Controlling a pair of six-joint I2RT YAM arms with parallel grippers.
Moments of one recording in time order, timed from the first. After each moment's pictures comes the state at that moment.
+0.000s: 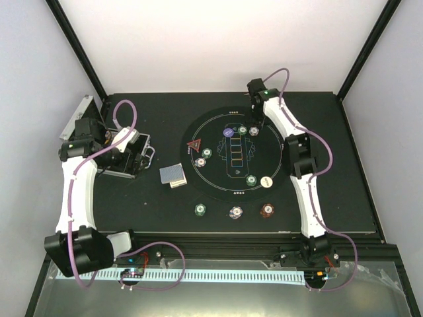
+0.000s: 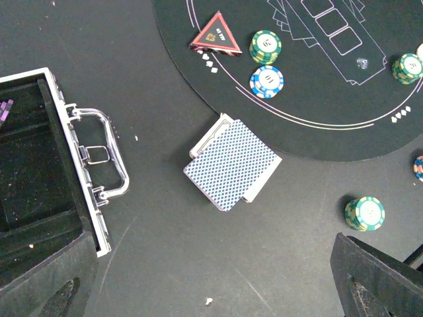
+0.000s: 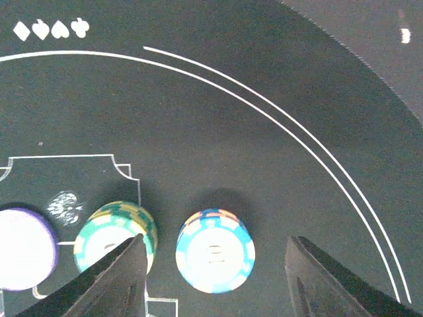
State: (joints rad) left arm 0.25 1.19 1.19 -1.14 0.58 0.61; right arm 0.31 2.51 2.34 -1.04 0.10 0.29
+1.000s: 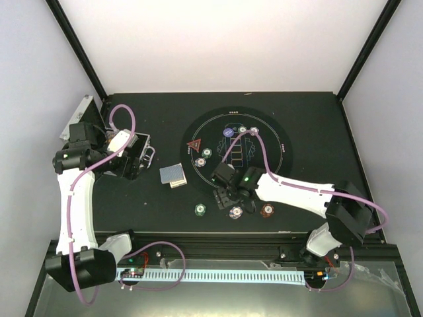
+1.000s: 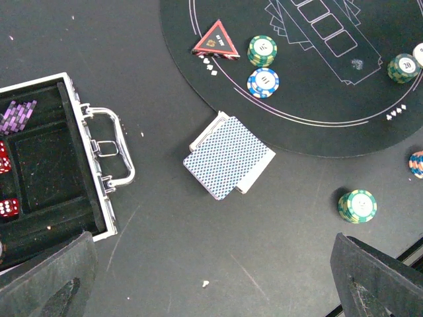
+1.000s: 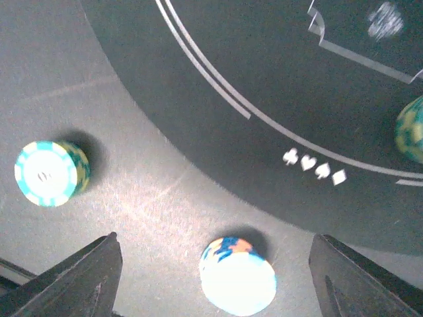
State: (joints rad) left arm 0.25 1.08 1.21 -1.21 0.55 0.59; right arm 1.02 1.54 1.09 -0.77 0.15 0.57
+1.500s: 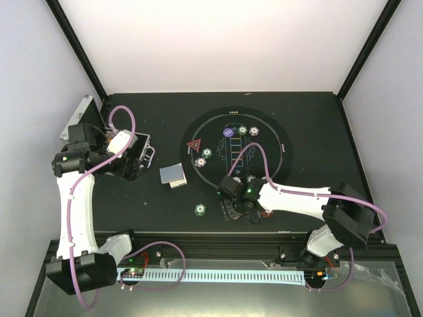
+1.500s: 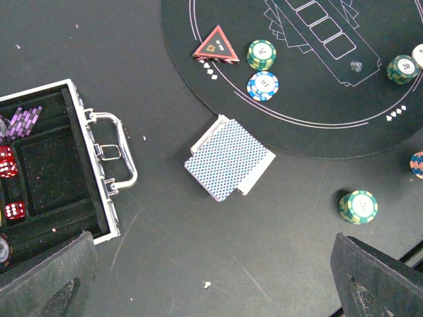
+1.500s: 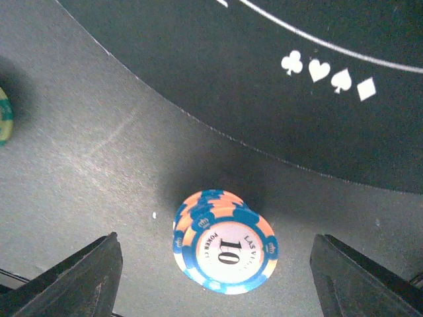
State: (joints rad) left arm 0.25 1.05 1.21 -1.21 0.55 0.60; right arm 1.07 1.52 0.89 -0.68 0.11 0.69
